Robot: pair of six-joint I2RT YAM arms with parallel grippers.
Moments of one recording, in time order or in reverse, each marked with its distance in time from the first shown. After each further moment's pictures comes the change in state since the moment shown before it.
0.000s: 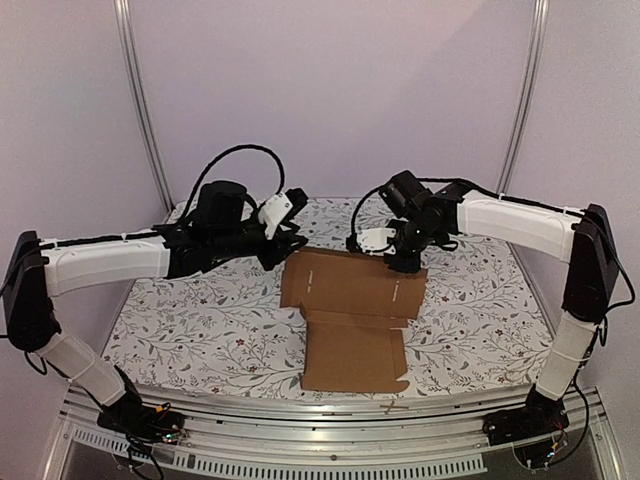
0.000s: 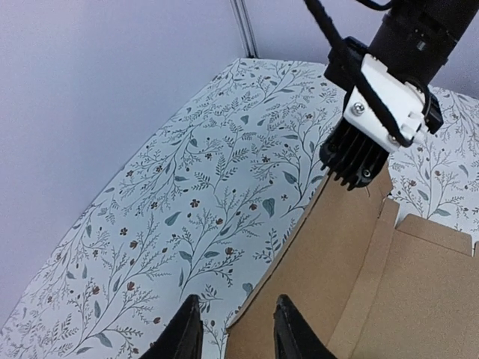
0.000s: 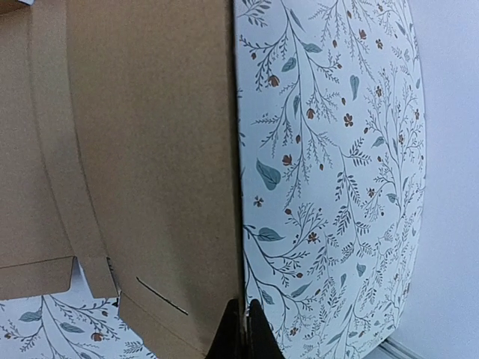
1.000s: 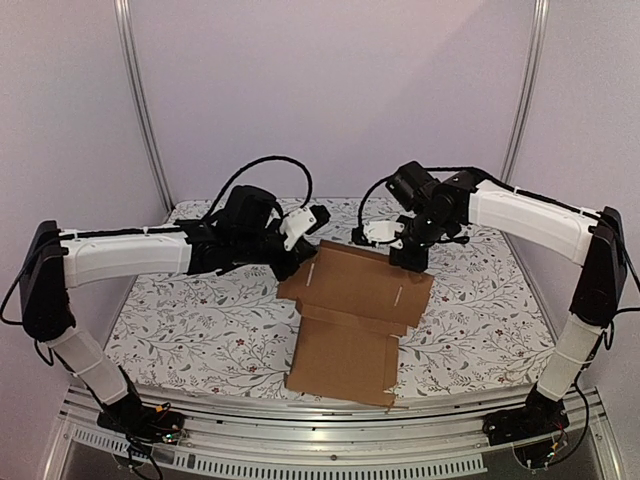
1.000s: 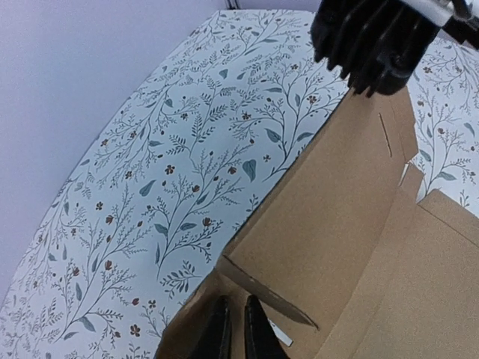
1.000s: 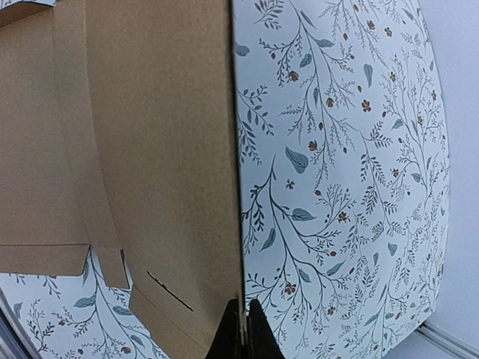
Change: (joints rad) left arm -0.069 0.114 0.127 -0.173 -0.068 0.035; right arm 0.000 -0.051 0.066 -0.188 -0.098 0.134
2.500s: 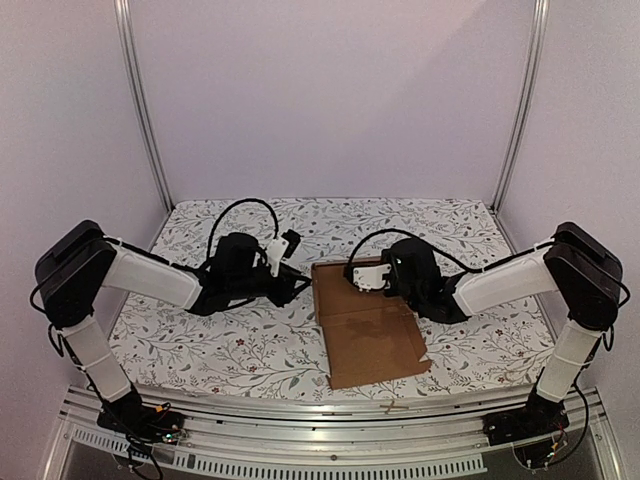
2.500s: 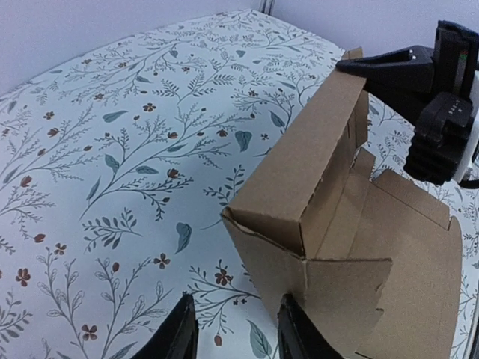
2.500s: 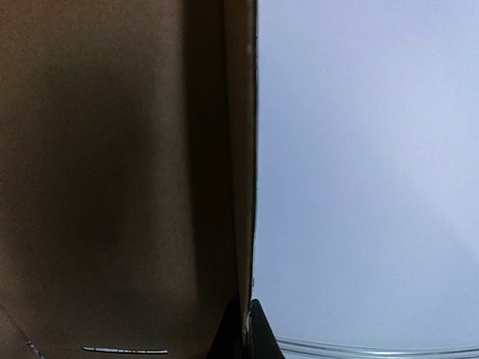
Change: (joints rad) left arm 0.092 0.122 -0.369 0.595 0.116 -0.425; right arm 0.122 0.012 -0.707 1.415 0.544 -0.536
